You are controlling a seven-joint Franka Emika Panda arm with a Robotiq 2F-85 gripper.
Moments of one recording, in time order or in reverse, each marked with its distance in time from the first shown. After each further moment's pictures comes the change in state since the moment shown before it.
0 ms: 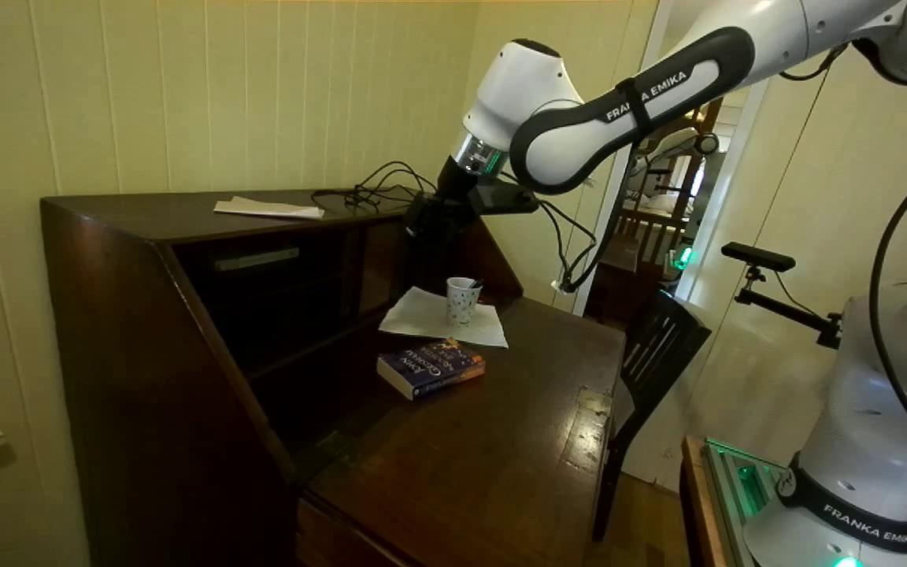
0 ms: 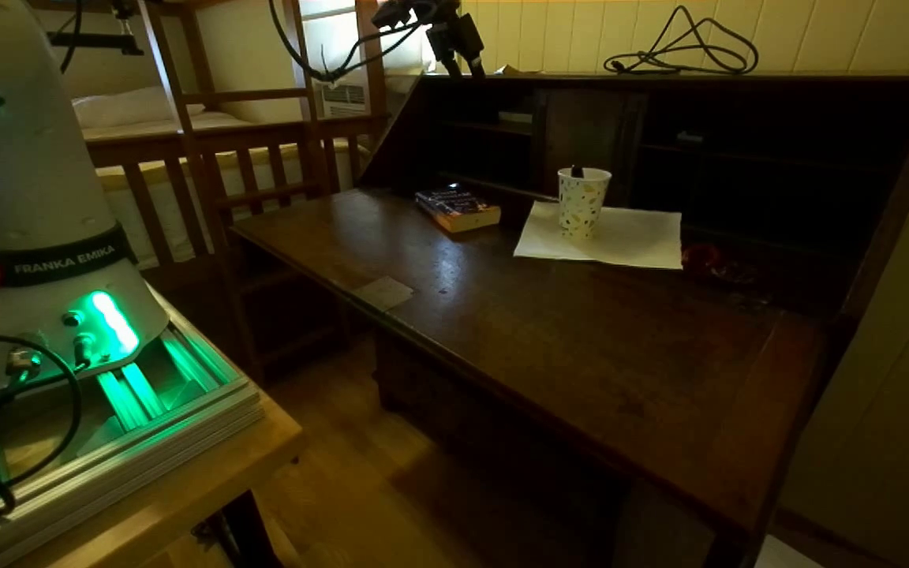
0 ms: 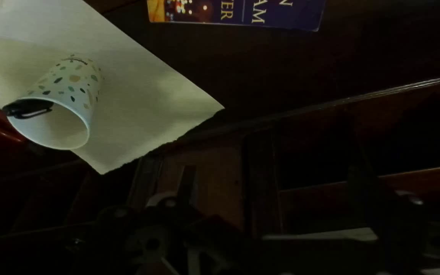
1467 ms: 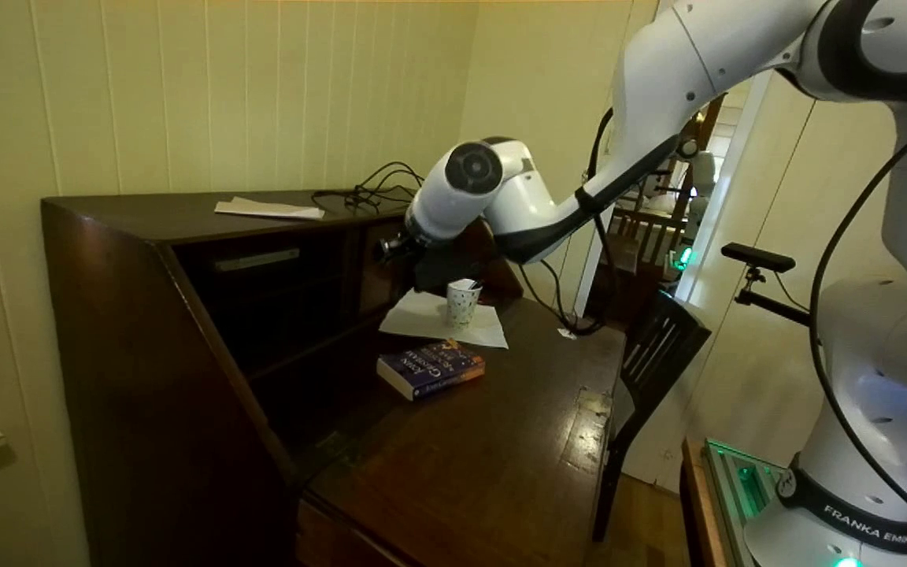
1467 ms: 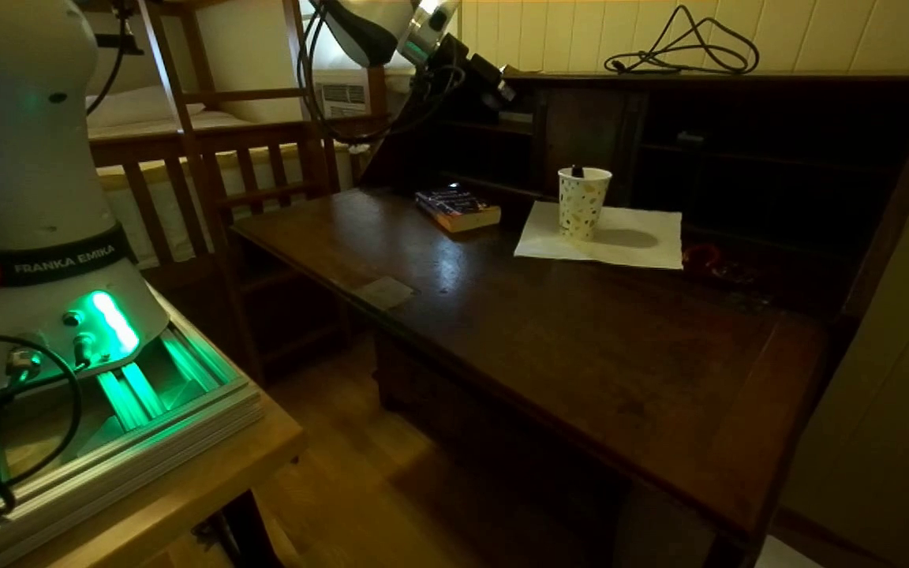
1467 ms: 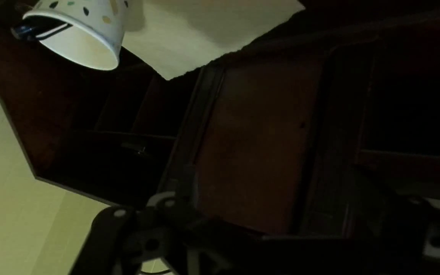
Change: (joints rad) arm 0.442 0.294 -0.429 0.164 -1.048 -0.026 1.109
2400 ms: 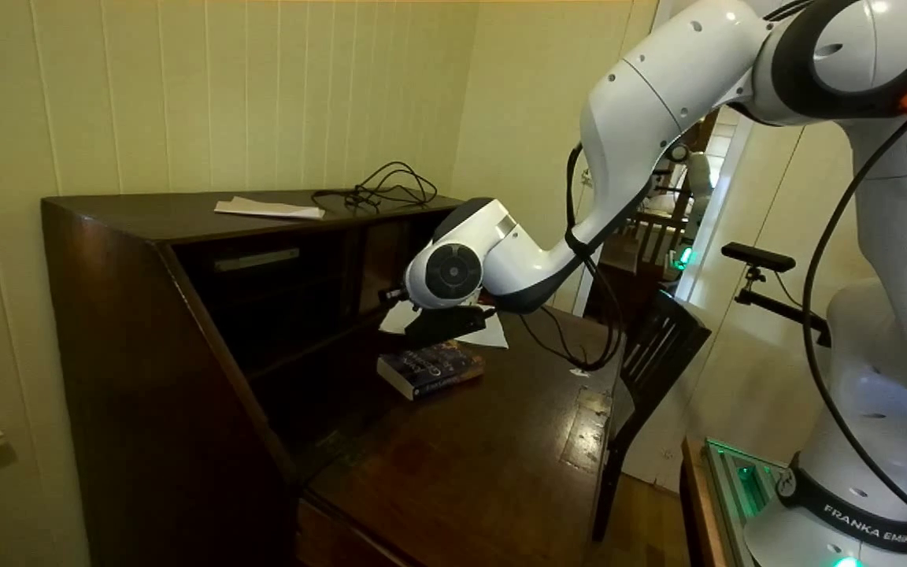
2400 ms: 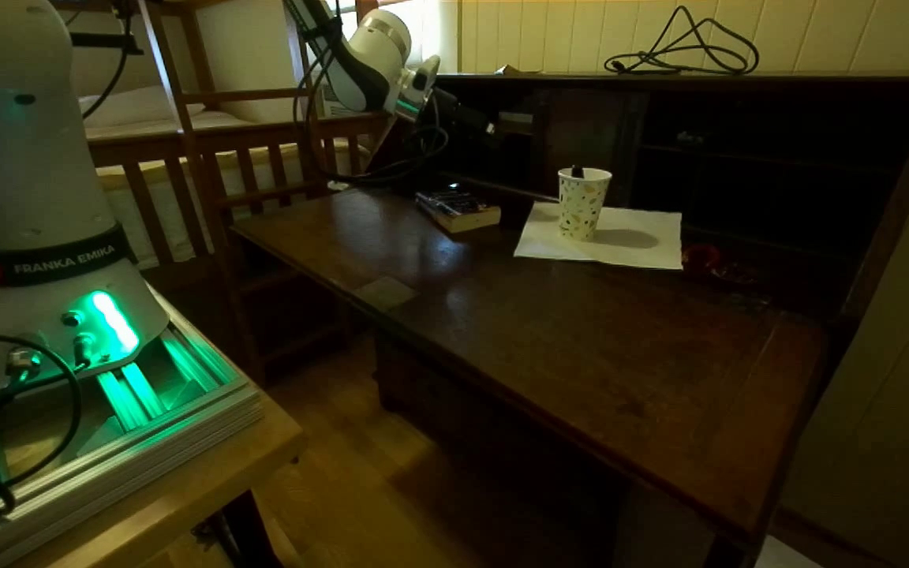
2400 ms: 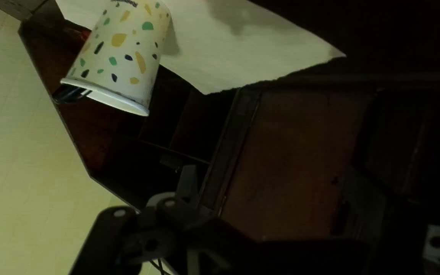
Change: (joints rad) arm -0.248 0.106 0.355 -0.026 -0.295 -0.334 0.364
